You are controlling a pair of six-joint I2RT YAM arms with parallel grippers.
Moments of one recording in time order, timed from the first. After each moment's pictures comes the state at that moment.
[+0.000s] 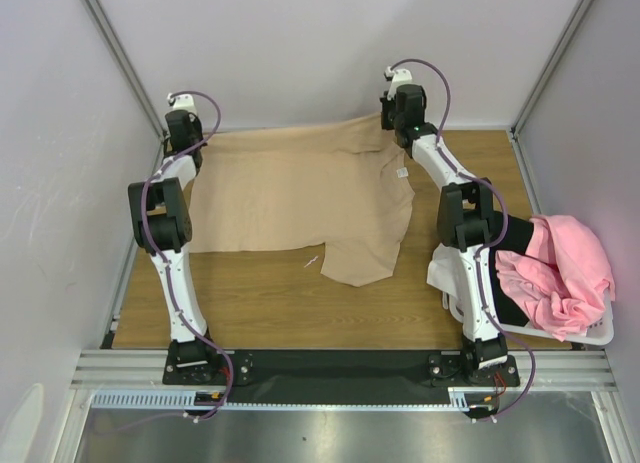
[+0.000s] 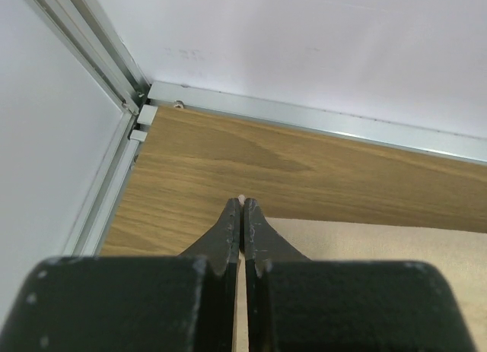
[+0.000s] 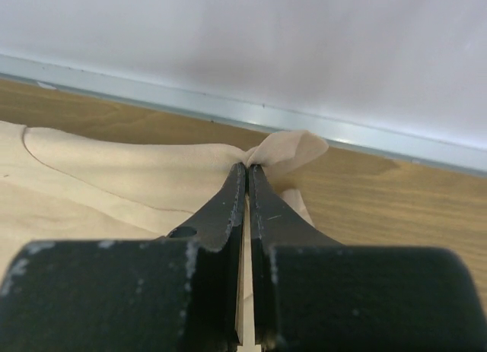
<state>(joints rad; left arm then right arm) 0.15 2.34 1.80 0.23 -0.12 0.04 0.25 2.48 2.24 -0.07 0.02 0.01</state>
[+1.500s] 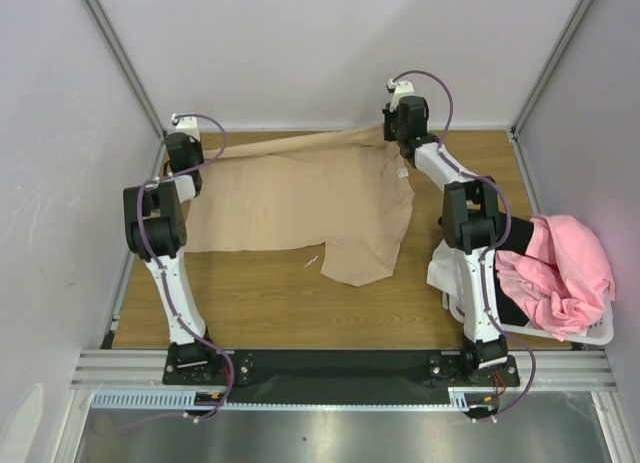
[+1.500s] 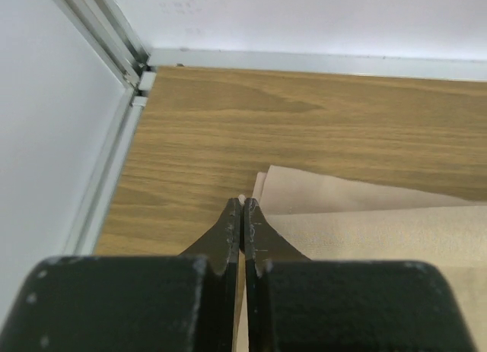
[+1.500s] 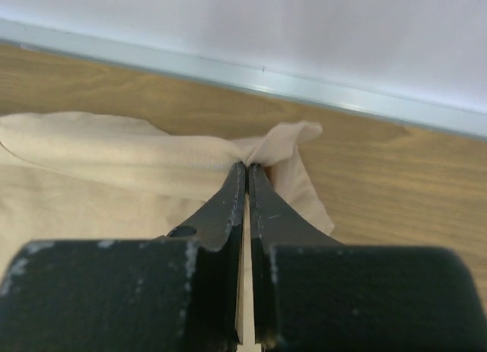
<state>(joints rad) 0.17 2.25 1.48 0.48 -0.06 0.13 0.24 2.42 2.05 0.03 0.00 0.01</state>
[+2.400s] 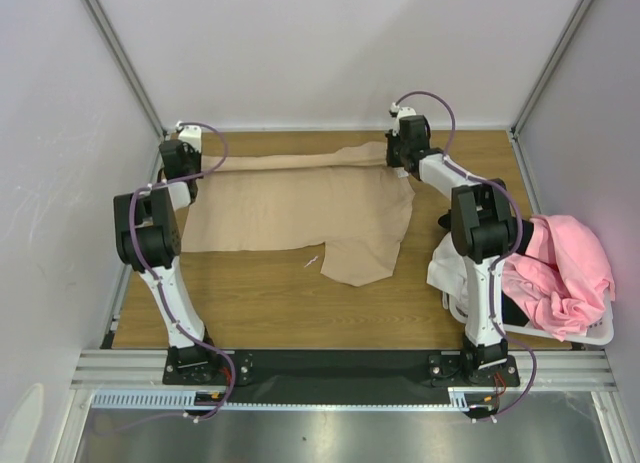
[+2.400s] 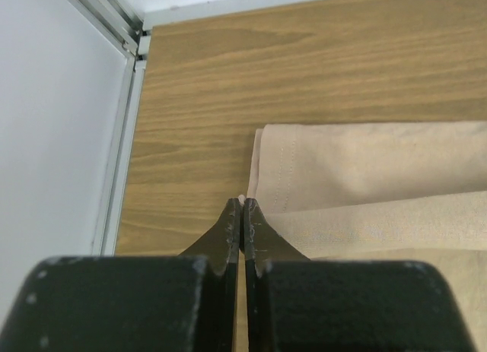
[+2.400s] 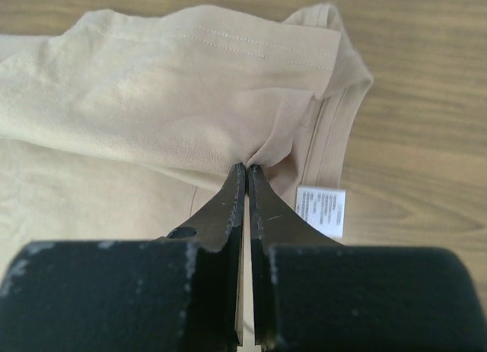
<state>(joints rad) 0.19 2.09 1.31 0.42 0.01 0.28 0.25 2.24 1.74 -0.07 -0.01 0.09</state>
